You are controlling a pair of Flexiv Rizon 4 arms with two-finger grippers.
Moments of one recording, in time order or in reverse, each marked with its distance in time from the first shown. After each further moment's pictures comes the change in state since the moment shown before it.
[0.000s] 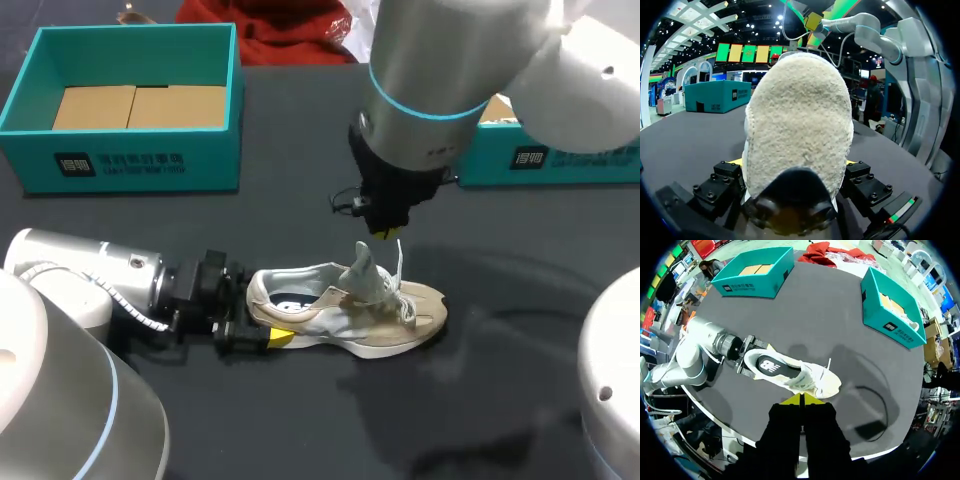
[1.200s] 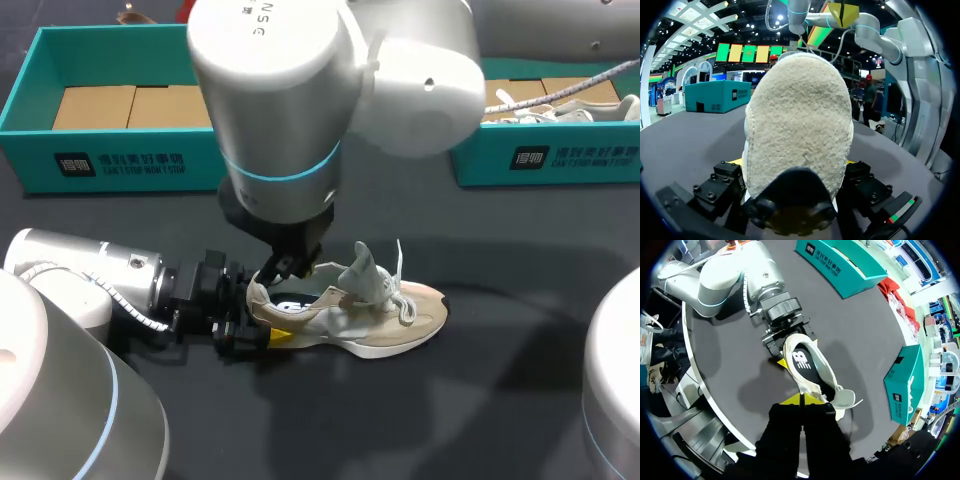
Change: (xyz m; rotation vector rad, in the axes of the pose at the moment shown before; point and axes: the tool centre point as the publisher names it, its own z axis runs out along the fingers) left arm 0.000 0.000 0.000 0.000 0.000 0.000; right arm 0.081 -0.001 0.036 0.063 -0.076 -0.671
